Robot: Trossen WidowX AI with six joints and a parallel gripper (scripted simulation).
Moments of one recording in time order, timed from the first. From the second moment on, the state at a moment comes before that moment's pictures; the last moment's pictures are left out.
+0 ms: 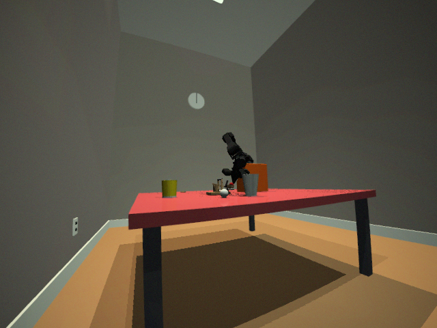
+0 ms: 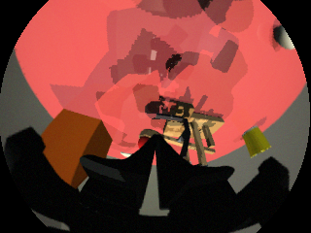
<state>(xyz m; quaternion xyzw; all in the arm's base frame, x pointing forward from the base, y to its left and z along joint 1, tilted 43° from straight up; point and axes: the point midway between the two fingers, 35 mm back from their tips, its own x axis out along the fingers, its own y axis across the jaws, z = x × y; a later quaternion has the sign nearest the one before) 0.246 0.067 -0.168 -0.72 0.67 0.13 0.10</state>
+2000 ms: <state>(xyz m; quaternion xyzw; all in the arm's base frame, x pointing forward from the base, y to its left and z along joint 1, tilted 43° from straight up) 0.275 0.144 -0.168 -0.70 0.67 0.12 0.22</state>
